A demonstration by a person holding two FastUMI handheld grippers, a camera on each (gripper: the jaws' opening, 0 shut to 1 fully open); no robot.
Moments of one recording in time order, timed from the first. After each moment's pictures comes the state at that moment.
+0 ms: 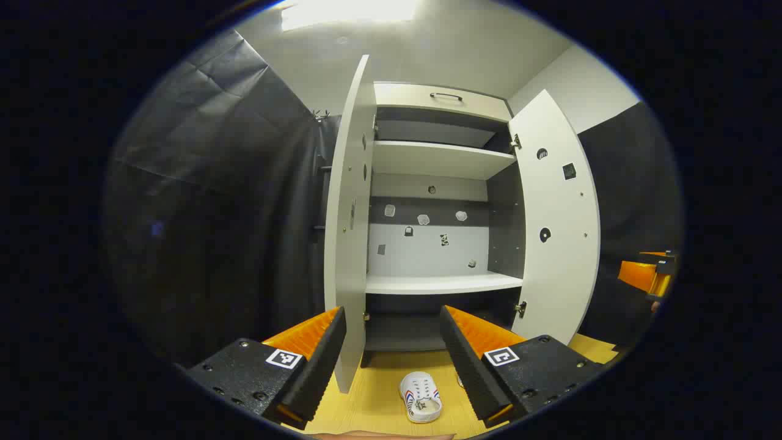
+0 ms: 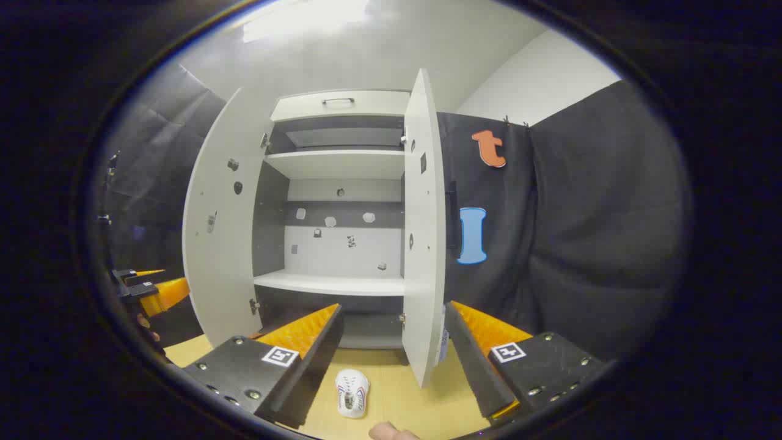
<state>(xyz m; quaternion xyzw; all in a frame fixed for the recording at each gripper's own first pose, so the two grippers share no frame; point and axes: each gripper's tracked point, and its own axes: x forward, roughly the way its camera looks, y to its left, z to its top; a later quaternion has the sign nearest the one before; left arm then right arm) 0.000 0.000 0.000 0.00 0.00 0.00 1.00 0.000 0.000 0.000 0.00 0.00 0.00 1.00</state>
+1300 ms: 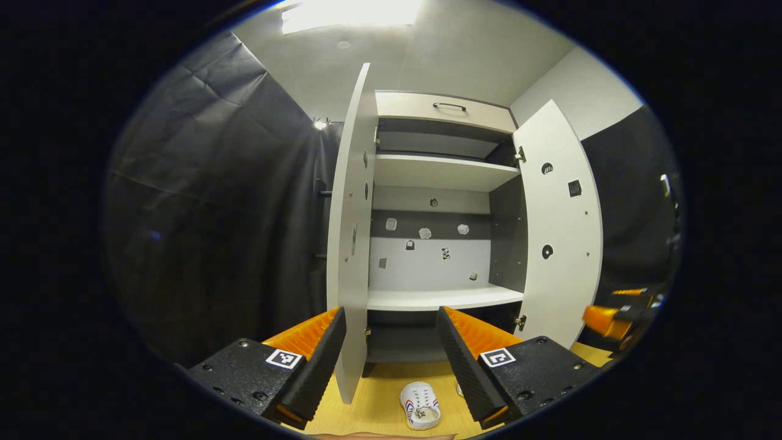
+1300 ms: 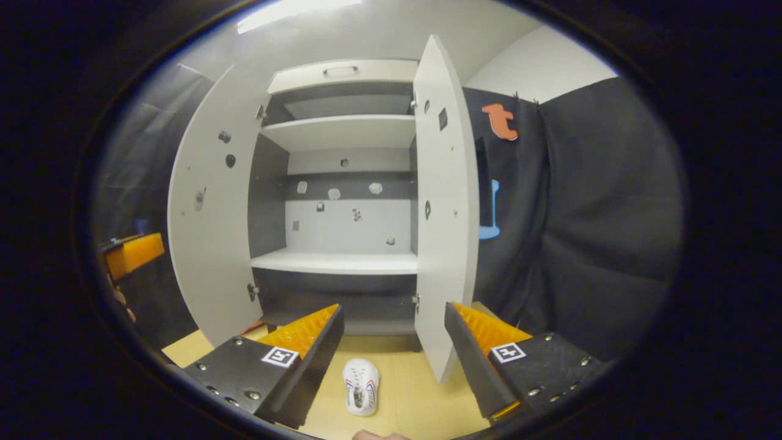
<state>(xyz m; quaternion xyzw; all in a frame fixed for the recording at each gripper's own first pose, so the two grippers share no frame) 0.010 0.000 0.042 -0.01 -0.02 0.00 1.00 0.054 0.032 -0.068 0.00 0.09 0.02 1.00</state>
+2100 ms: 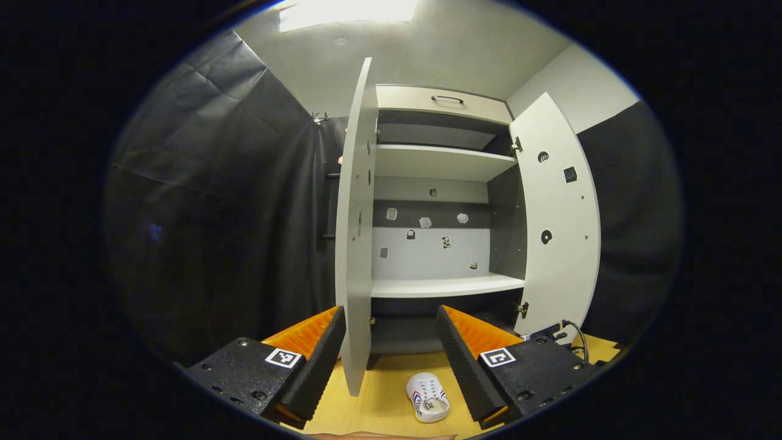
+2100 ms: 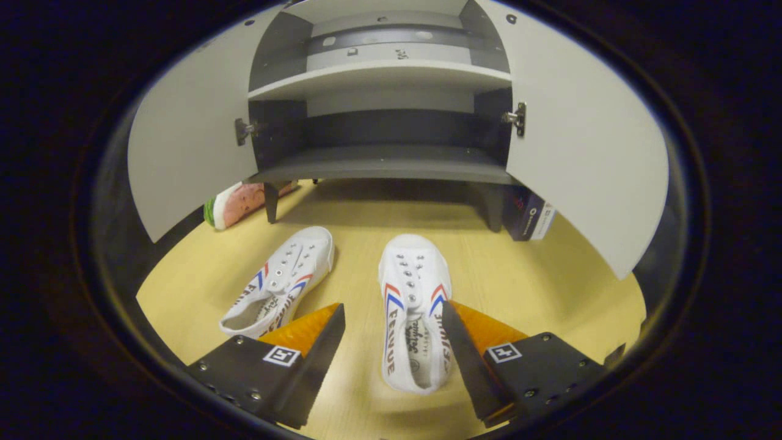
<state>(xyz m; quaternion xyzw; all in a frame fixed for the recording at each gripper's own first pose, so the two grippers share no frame) 0.001 0.009 0.005 0.01 0.00 -0.01 1.00 0.090 0.124 -0.383 -0.01 0.35 0.08 0.93</state>
